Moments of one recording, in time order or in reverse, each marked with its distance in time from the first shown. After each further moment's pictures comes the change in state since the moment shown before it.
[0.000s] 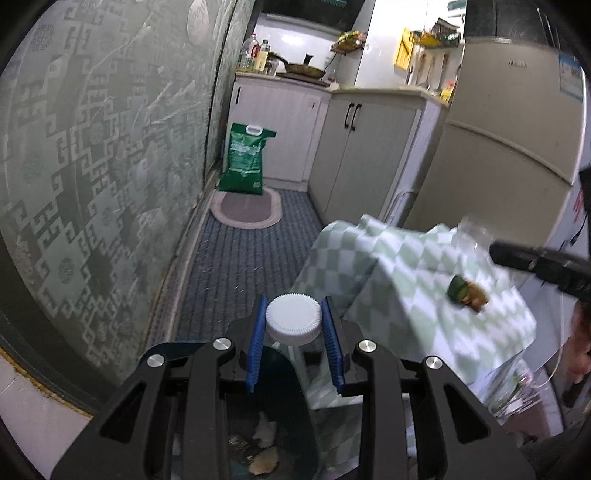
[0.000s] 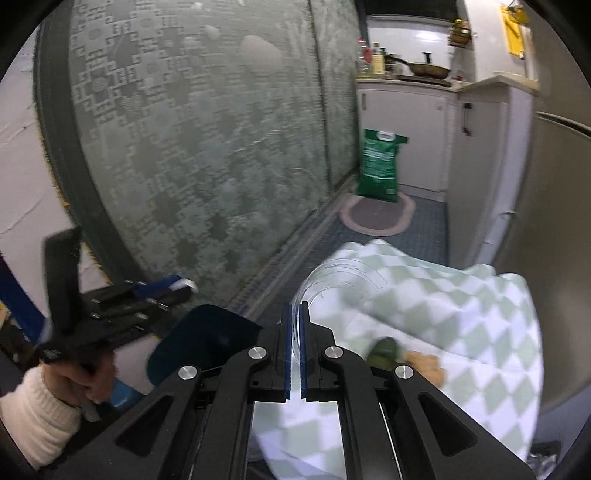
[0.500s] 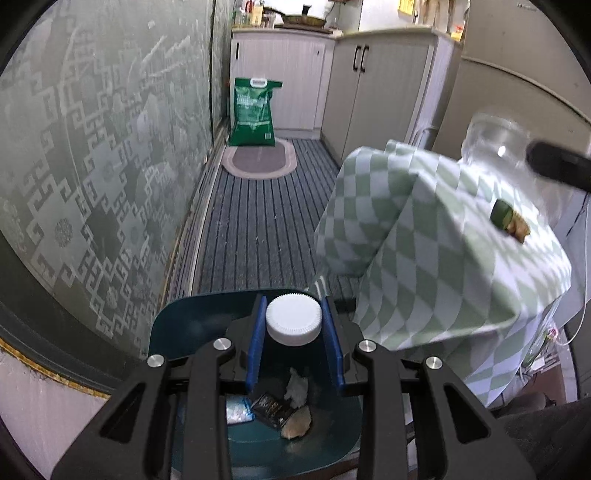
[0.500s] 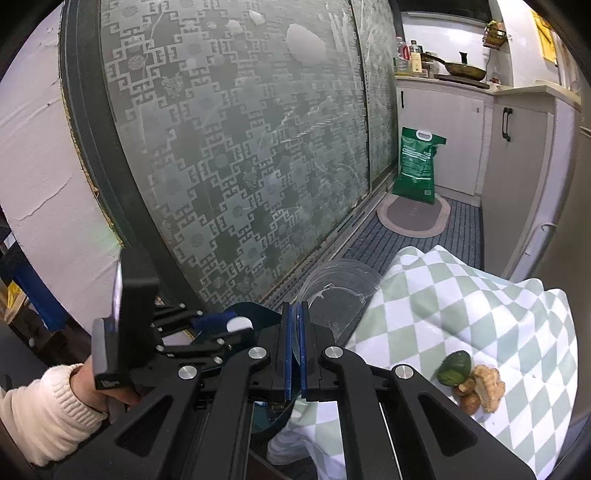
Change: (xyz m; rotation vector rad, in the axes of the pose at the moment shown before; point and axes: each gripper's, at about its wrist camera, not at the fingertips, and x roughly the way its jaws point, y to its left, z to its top) left arm 0.033 0.012 -0.031 0.070 0.202 0.072; right arm 0.020 0.042 0.006 -0.043 0.022 0.095
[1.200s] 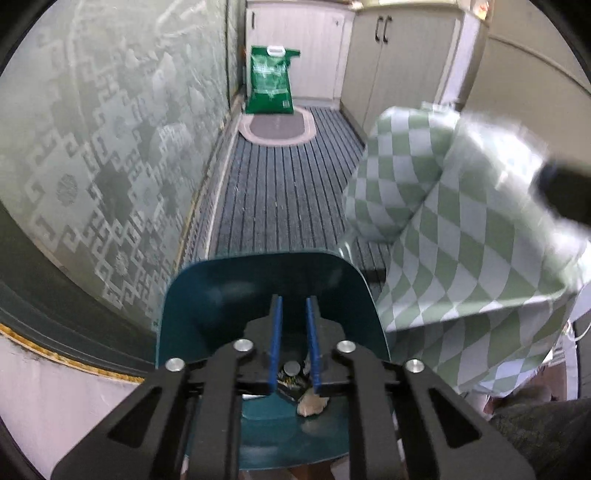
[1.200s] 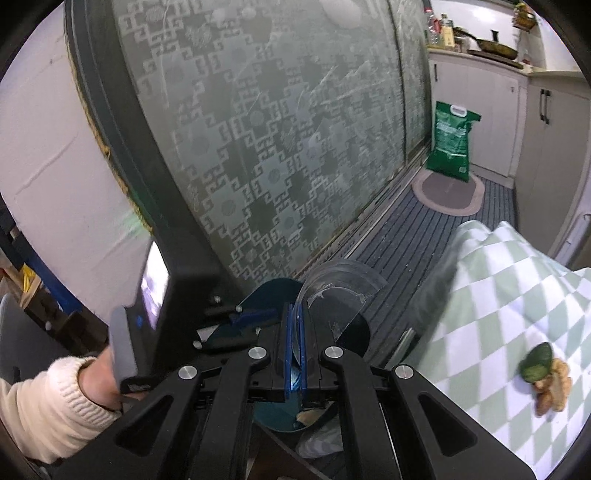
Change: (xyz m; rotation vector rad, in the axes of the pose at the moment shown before) left arm 0.015 0.023 -0.012 -0.036 0.089 0.059; right arm 0.056 0.041 -0.014 -0.026 0.122 0.102
